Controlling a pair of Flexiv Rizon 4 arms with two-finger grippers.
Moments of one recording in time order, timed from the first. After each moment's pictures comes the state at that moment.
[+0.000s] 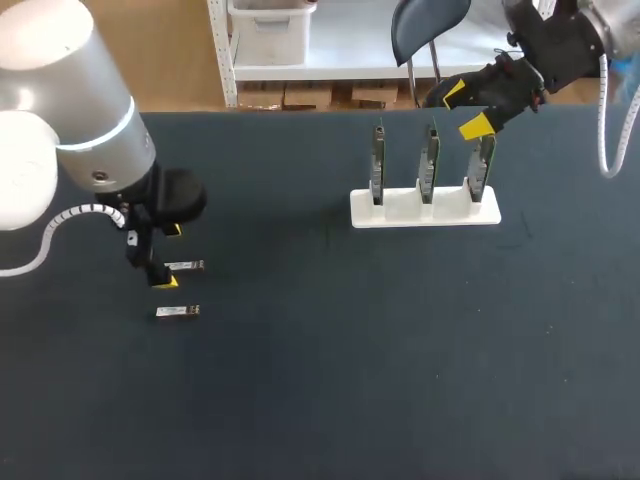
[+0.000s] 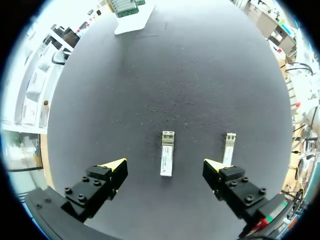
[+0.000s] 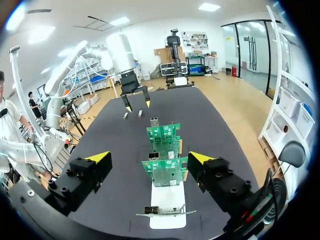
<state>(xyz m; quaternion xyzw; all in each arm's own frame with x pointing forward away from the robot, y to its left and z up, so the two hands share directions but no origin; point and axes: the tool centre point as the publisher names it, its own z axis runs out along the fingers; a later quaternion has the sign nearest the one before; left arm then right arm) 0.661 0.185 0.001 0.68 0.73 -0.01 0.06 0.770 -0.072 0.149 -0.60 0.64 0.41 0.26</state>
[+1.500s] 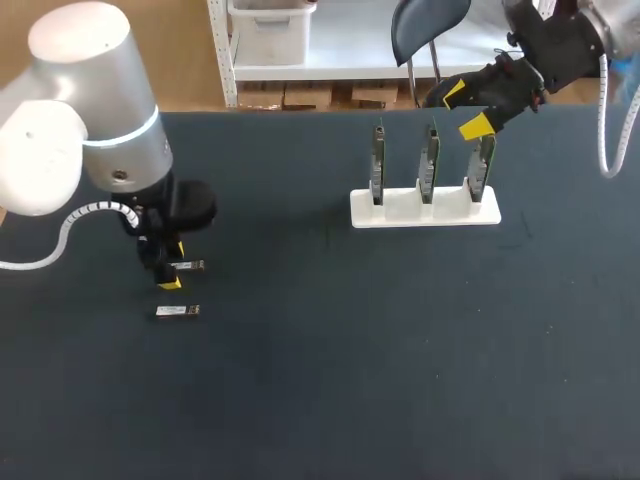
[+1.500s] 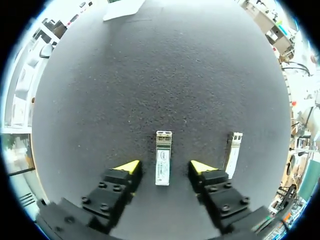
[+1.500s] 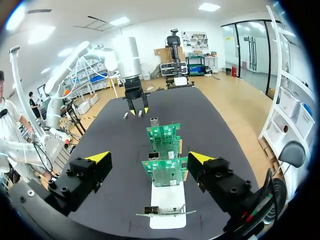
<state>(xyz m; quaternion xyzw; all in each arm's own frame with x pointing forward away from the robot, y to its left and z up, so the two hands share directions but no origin) 0.656 0.184 -0.022 0.68 0.73 -0.03 0.00 0.770 -0.072 0.149 -0.60 0.64 0.41 0.26</state>
